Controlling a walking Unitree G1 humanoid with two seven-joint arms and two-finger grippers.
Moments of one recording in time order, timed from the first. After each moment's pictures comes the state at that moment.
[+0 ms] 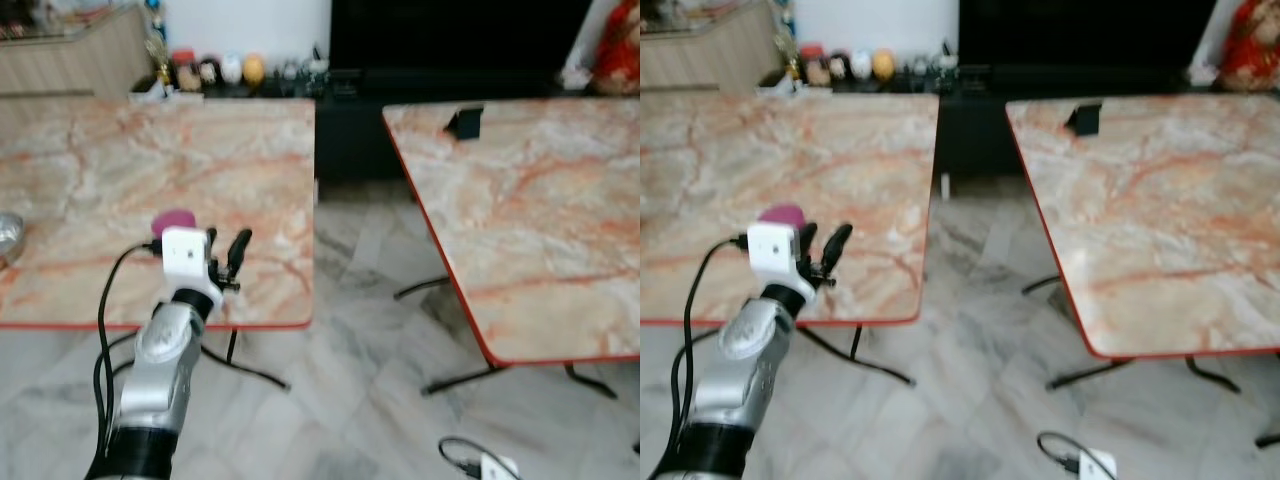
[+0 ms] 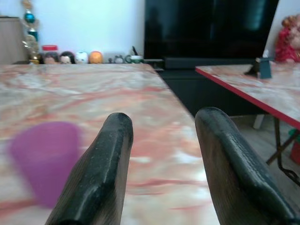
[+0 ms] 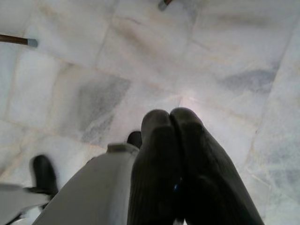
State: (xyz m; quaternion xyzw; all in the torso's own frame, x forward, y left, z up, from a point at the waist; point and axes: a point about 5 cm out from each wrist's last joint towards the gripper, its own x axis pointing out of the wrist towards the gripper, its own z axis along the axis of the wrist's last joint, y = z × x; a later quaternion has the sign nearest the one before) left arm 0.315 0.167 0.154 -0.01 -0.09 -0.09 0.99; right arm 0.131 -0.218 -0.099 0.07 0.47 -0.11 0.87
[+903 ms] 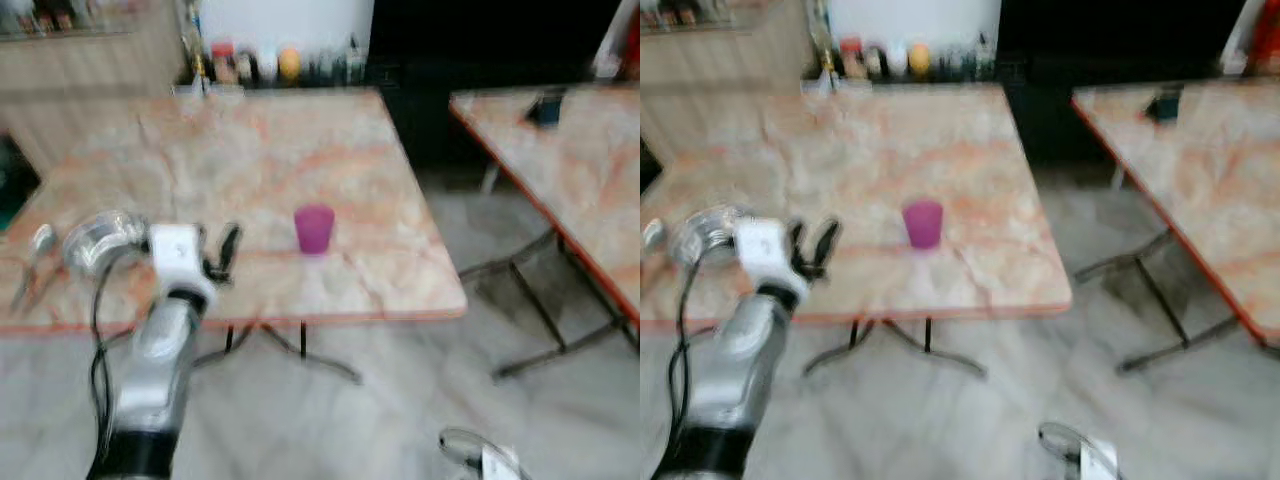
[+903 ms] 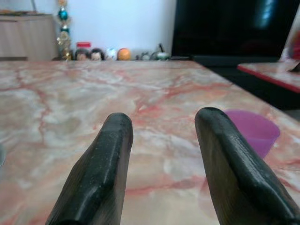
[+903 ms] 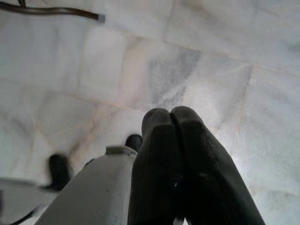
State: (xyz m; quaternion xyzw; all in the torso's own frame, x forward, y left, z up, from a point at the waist) left arm 0.316 0.168 0.155 -0.01 -0.09 -0.07 0.99; right arm 0.138 -0.219 -0.096 0.06 0.47 -0.10 0.87
